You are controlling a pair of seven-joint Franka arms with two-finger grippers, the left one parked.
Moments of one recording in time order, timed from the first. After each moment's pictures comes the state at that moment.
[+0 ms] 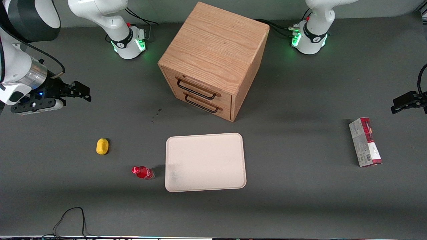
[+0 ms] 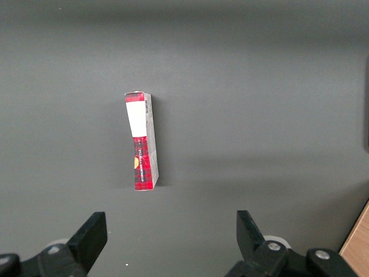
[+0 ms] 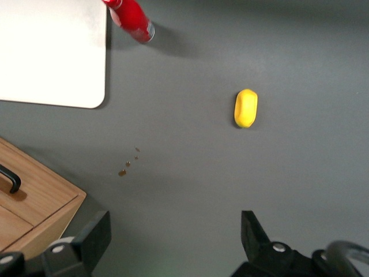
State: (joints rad) arm 0.19 -0.08 -0.12 -1.84 0.02 1.73 -0.06
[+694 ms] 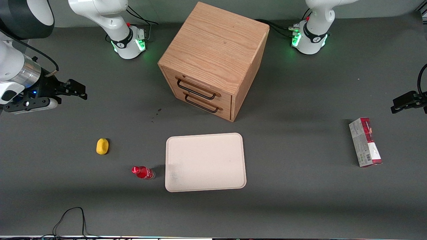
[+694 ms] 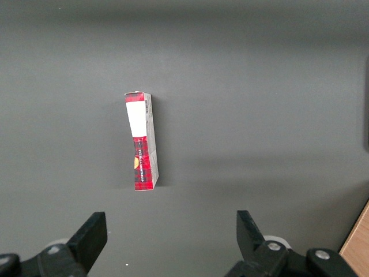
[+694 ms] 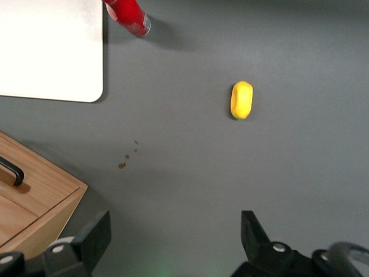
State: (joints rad) arm 0.06 -0.06 0.00 -1.78 0.03 1.64 -0.05
